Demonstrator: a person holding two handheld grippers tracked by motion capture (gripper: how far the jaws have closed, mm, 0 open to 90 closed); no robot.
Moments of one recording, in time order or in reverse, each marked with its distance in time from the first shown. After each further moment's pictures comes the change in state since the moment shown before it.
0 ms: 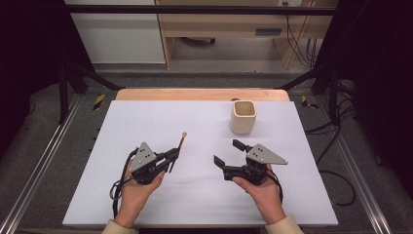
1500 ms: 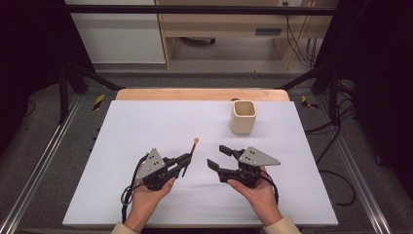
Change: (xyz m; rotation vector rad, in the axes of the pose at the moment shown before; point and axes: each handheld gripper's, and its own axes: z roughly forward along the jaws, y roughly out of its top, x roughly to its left) left arm -0.025 -0.006 0.015 -0.067 -0.098 0.006; right arm 0.011 -0.003 0.007 0.031 0.122 -0.020
